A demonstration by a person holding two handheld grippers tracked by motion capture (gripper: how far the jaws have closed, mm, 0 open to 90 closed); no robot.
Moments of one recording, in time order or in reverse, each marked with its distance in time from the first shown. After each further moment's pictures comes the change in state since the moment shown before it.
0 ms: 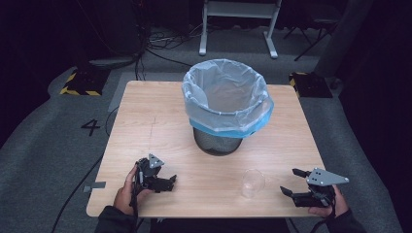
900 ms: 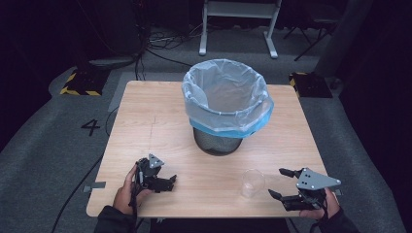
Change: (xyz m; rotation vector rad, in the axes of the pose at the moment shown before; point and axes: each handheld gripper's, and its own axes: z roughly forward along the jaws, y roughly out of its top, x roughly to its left) left arm 0.000 0.000 0.000 0.002 -0.001 0.004; right arm 0.035 0.038 0.001 -0.051 0.083 -0.093
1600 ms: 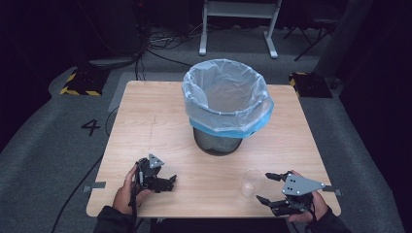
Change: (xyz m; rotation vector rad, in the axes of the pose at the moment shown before) left arm 0.000 0.000 0.000 0.000 0.000 0.000; right arm 0.024 0.014 0.018 0.011 0.071 -0.079
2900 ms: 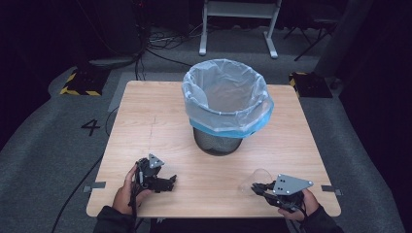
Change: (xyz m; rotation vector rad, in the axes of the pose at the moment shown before) left arm 0.000 0.000 0.000 0.000 -0.002 -0.001; right arm 0.001 -0.002 0.021 0.022 0.039 -0.028
